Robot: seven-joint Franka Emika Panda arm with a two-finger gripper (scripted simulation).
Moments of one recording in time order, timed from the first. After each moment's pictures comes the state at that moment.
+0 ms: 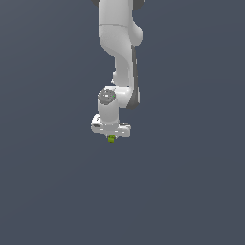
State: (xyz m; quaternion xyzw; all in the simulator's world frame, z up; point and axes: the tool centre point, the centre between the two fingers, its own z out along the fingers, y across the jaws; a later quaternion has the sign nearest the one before) arm -0.070 -0.060 0.014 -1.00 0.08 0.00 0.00
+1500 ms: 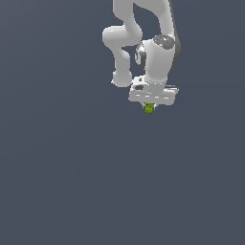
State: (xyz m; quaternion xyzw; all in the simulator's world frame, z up) arm -0.137 0.129 0.177 -1.00 0.08 0.00 0.00
